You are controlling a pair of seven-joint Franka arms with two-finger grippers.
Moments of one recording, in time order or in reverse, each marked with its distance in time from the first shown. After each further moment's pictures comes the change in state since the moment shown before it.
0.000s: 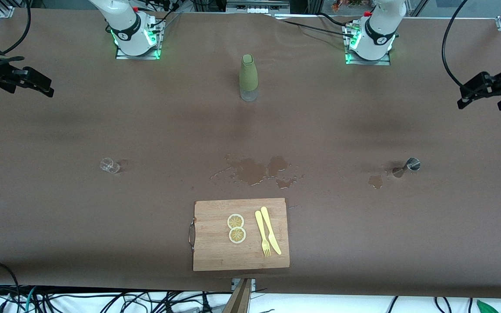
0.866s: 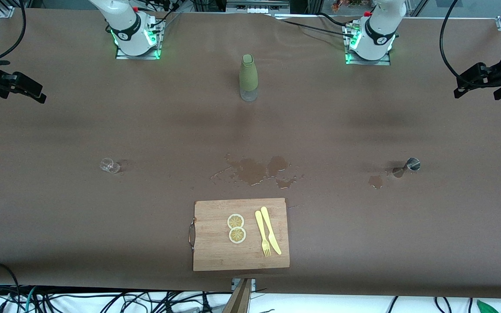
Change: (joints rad) left arm 0.005 -0.005 0.002 -0.009 0.000 -0.059 0.003; right arm -0.002 0.008 -0.009 -0.001 -0.007 0.050 -0.001
